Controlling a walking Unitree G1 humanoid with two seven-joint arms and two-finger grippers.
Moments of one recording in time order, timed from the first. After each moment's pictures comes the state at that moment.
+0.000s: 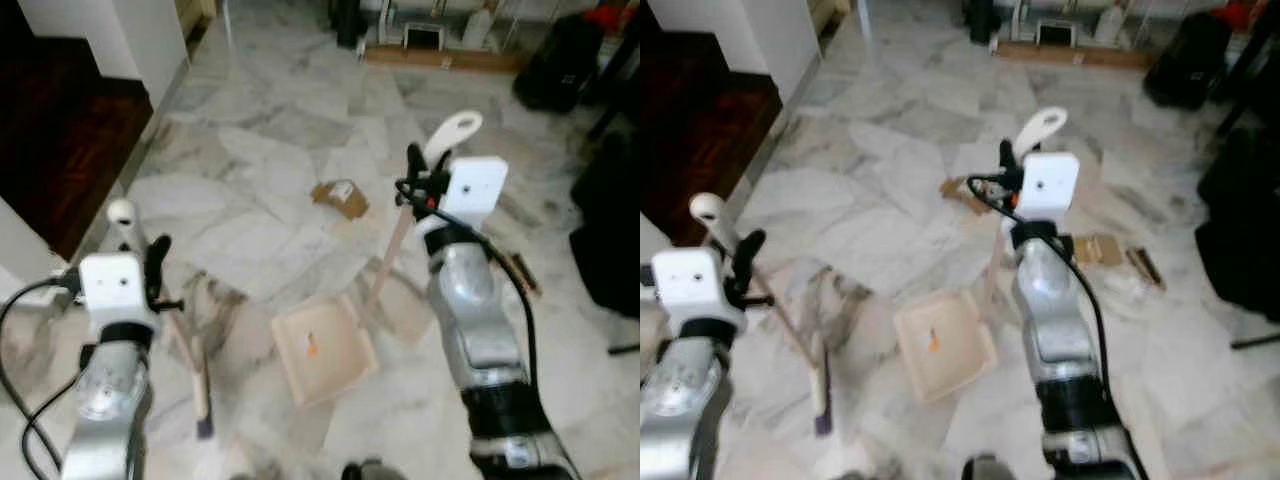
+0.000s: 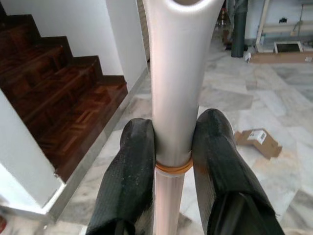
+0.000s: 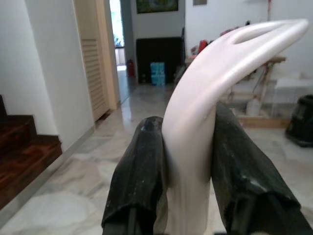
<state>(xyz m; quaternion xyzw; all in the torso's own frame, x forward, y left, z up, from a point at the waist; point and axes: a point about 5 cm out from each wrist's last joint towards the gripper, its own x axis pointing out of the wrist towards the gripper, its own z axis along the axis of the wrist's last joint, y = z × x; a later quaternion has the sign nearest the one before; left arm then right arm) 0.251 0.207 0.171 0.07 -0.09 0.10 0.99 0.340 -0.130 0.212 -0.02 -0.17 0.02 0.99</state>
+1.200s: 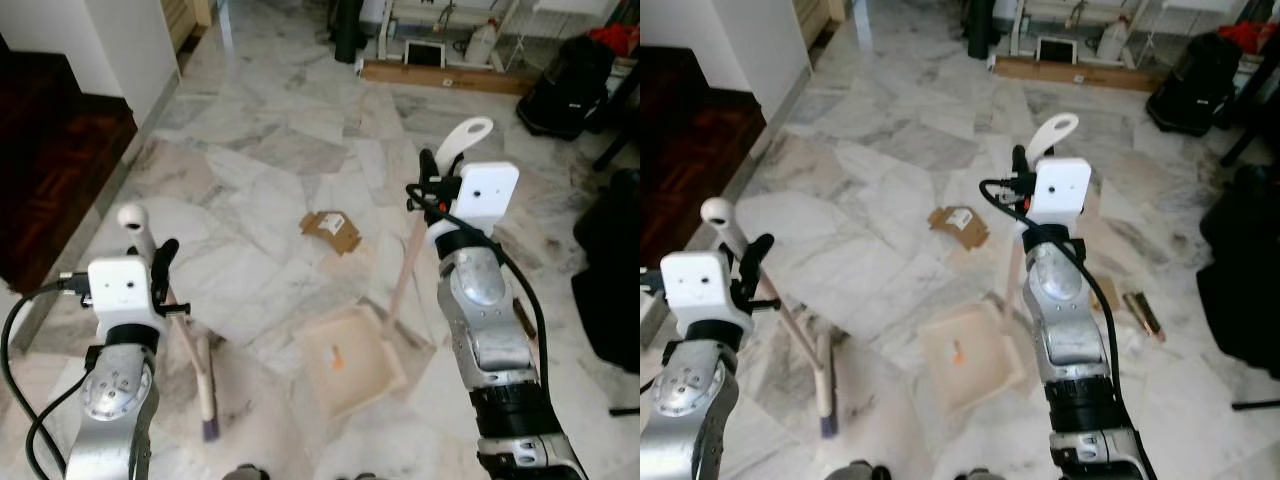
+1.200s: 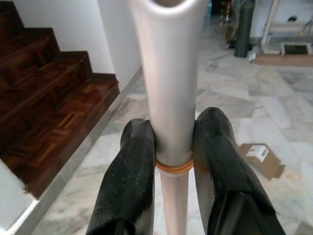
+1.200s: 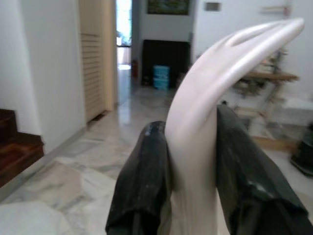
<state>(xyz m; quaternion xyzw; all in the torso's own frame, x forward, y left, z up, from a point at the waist) 0.247 0.211 0.166 0.07 -0.08 0.10 0.99 0.341 -0.124 0.214 -0.04 -0.17 0.03 0.98</state>
